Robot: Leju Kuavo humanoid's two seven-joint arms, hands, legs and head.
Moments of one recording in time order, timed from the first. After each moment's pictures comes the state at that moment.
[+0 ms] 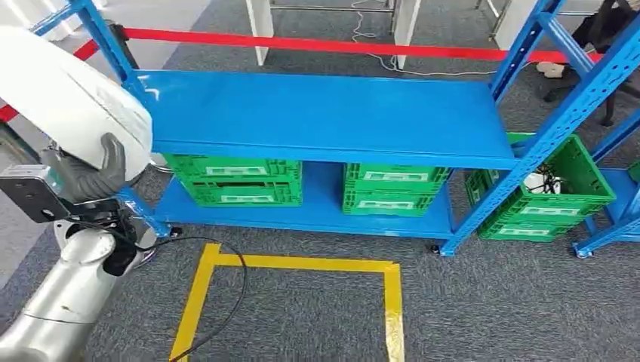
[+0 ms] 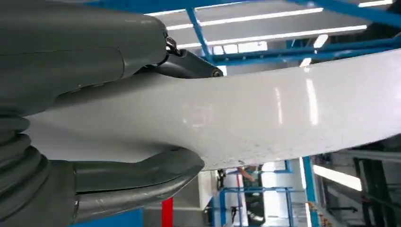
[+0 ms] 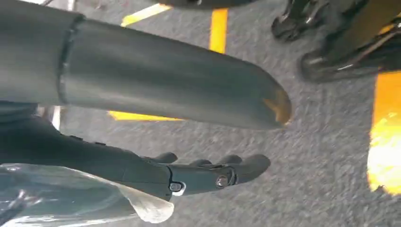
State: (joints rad) left arm -0.46 0.04 -0.28 -1.29 0.05 0.54 -0.47; right arm -0.04 0.23 -1.51 -0.38 1.51 -0.03 -0.06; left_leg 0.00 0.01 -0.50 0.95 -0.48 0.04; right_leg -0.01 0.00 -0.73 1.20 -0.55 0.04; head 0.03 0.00
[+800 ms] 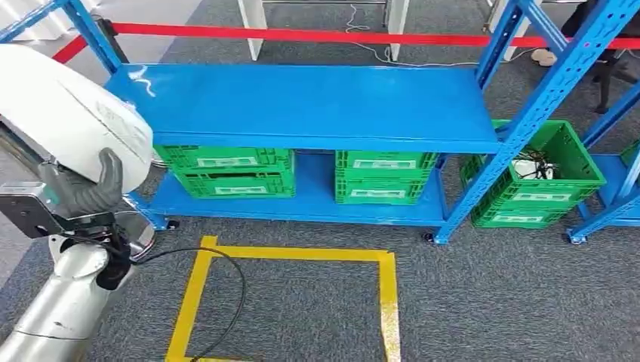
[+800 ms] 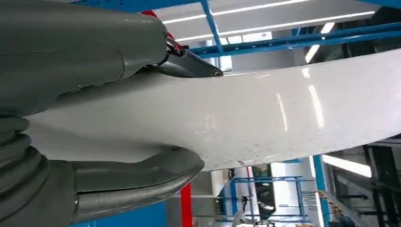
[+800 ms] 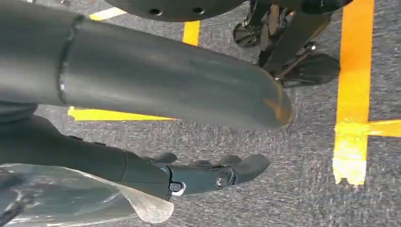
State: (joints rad) left arm -0.39 0.07 -0.26 -1.34 0.05 0.52 -0.47; right arm -0.03 0.21 -1.51 -0.38 1.47 0.07 -0.21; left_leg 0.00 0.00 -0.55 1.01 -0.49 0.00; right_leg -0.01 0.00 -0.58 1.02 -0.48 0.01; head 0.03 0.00
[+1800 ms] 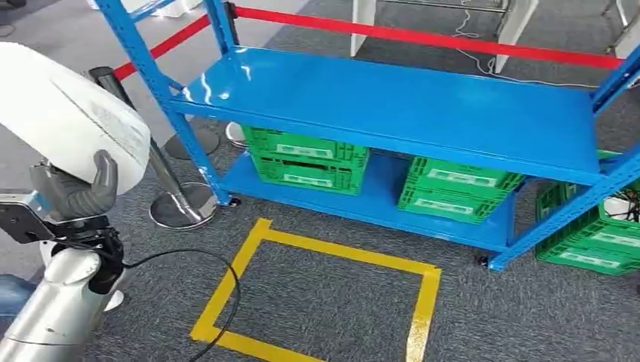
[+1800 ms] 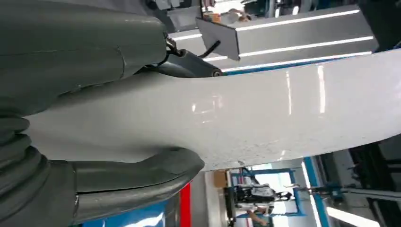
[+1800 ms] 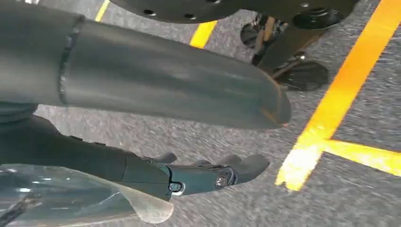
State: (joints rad) left arm -0.38 0.08 -0.26 -1.39 0.03 0.48 -0.48; right arm -0.02 0.17 -1.49 -0.36 1.51 0.10 -0.25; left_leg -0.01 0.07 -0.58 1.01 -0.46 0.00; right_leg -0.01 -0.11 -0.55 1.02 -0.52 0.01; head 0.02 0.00
